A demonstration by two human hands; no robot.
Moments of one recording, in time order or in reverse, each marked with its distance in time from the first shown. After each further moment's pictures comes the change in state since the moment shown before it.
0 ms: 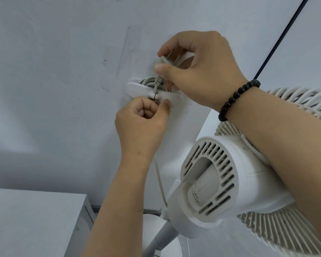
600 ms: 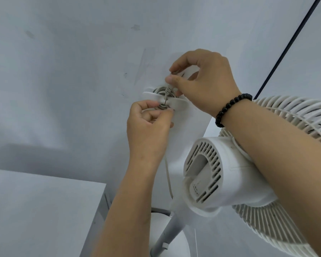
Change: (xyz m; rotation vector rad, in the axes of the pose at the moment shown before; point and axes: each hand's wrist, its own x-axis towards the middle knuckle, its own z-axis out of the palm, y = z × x) left_hand -0.030 0.042 -0.021 -0.100 -0.050 -0.175; right_hand -0.013 -0.011 -0.007 0.023 0.026 0.054
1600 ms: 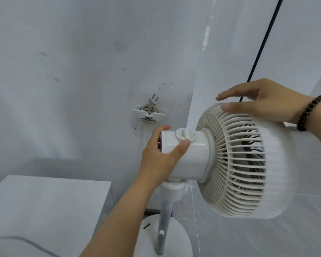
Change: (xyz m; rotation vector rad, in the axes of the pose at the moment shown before) left_hand -0.072 -0.002 0.004 0.323 -0.359 0.088; right_hand -0.073 0.021 -0.182 -0.077 -0.371 0.214
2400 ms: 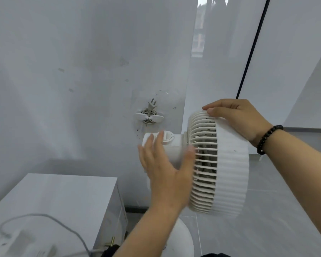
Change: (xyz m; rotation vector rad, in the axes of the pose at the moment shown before) left_hand -0.096 0.061 0.030 0.136 0.218 0.028; right_hand -0.042 -0.013 0.034 0.484 0.225 0.075
